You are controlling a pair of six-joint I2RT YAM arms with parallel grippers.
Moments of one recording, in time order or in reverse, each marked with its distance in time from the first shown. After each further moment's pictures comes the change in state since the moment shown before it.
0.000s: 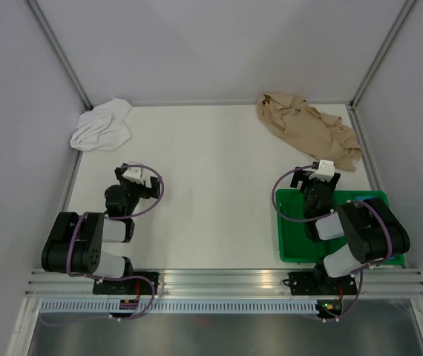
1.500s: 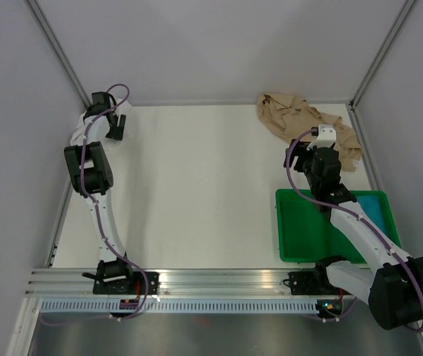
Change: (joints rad) left arm 0.219 0.968 1.855 -1.683 -0.447 0.267; right arm 0.066 -0.452 0.476 -1.081 -0.203 0.162
